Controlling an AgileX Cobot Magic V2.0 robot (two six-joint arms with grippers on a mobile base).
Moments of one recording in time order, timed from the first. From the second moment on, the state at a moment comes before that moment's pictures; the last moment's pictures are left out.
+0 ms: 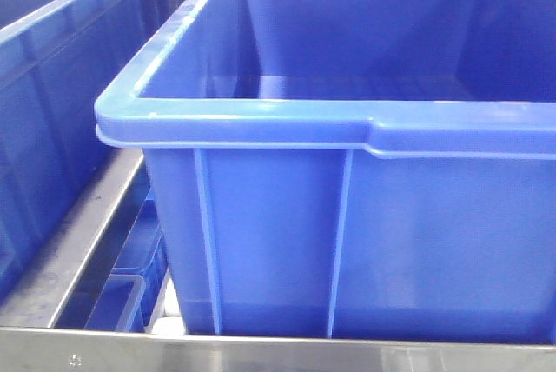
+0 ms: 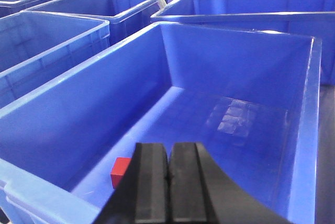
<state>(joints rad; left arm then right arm) 0.00 -0.01 0.01 -0.06 0.08 0.05 0.32 0.07 -0.31 0.34 0.31 -0.29</state>
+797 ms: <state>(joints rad) 0.00 -0.01 0.01 -0.06 0.08 0.05 -0.09 -0.01 -0.11 0.16 0.14 0.02</state>
